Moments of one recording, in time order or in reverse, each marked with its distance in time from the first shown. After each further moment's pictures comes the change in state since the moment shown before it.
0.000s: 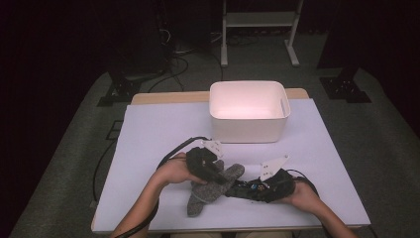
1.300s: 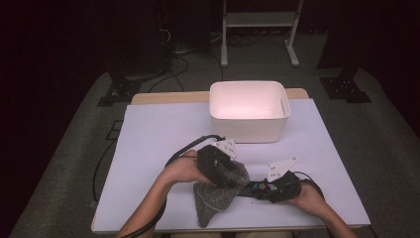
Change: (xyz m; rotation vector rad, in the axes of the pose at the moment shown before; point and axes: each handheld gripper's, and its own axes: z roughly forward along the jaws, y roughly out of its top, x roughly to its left) left arm -0.018 0.037 0.007 0.014 0.064 0.095; right arm 0.000 -0.018 -0.008 -0.027 -0.014 0.031
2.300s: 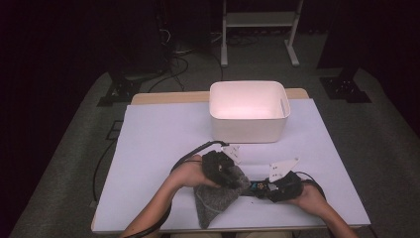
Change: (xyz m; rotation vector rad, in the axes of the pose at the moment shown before) left arm 0.001 -0.009 0.022 0.072 -0.055 -0.025; right arm 0.000 -0.001 -0.004 -0.012 -0.020 -0.021
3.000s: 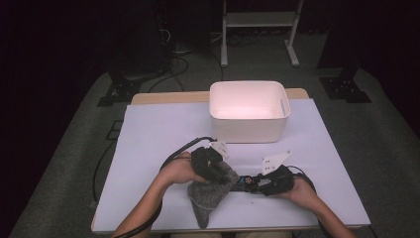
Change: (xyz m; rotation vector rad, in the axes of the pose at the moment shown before) left arm 0.012 -0.015 -0.013 -0.007 0.025 -0.055; right arm -0.012 0.014 0.014 -0.031 0.038 0.036
